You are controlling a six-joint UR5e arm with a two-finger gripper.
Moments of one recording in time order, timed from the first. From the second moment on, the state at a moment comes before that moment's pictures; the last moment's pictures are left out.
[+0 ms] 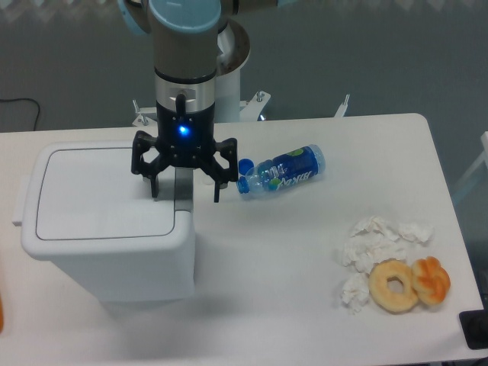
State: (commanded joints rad) arm 2.33 -1.69 -1.52 -1.14 1.39 0.38
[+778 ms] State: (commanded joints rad) arm 2.54 -1.73 -1.51 -1.13 1.39 0.67
